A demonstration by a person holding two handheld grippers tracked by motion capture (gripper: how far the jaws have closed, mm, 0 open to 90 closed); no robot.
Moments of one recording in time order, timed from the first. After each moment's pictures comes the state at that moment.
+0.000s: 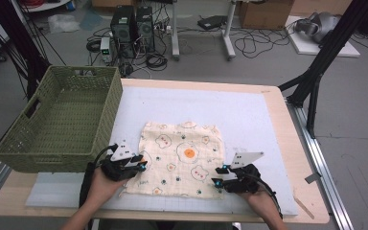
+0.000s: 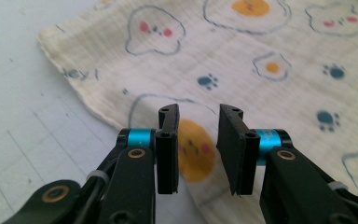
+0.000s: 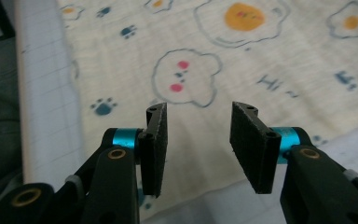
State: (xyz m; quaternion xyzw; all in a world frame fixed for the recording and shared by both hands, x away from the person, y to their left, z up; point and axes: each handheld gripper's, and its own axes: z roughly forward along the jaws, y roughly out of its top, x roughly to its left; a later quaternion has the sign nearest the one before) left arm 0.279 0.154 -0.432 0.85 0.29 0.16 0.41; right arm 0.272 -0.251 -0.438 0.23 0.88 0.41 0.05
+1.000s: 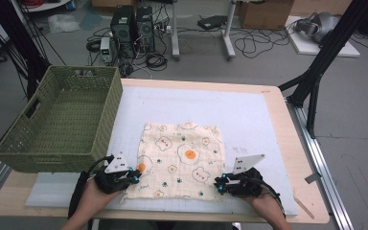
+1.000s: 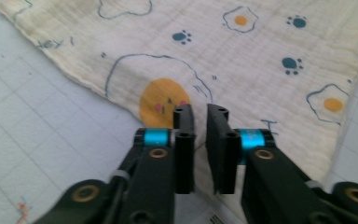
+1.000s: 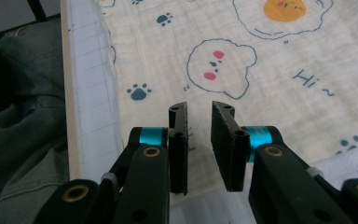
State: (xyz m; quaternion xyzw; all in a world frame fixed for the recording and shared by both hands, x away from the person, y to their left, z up) left arm 0.258 0.163 -0.433 0.87 0.28 0.13 0.39; right arm 0.266 -0.255 -0.436 0.19 0.89 0.41 0.01
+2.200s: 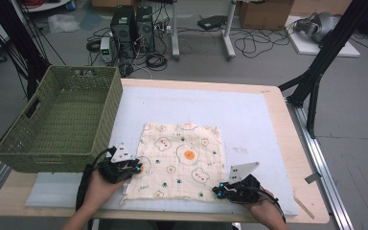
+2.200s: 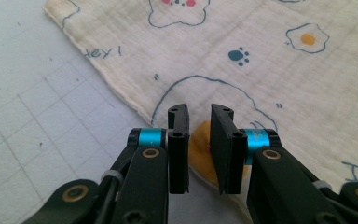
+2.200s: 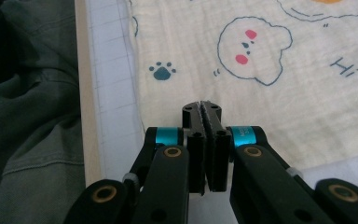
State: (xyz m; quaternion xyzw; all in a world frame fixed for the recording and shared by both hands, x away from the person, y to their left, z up) left arm 0.282 0.159 -0.441 0.86 0.32 0.16 0.37; right arm 0.251 -0.249 -0.441 0.16 0.91 0.38 0.02
